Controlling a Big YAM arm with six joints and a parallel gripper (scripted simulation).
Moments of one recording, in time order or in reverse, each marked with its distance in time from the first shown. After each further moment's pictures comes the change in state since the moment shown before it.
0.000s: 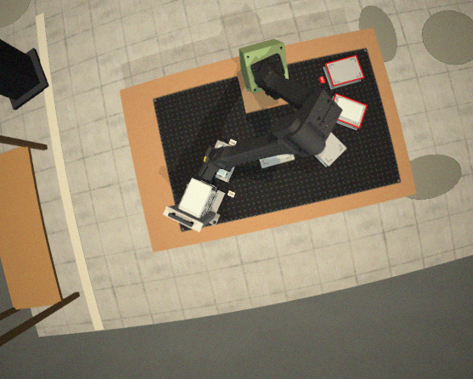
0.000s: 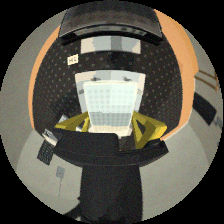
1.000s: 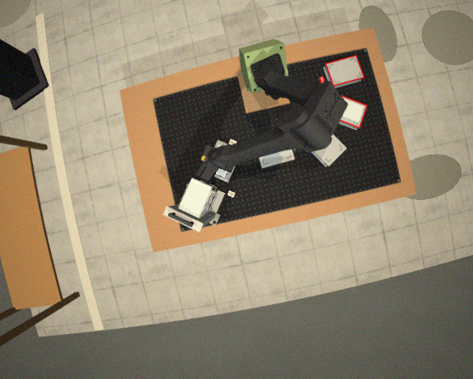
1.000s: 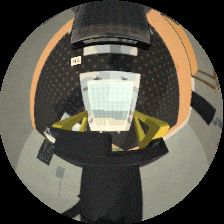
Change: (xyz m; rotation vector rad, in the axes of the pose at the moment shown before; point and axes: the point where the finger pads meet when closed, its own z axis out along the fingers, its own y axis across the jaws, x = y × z) arm -0.001 0.000 -0.020 0.004 -0.002 -0.002
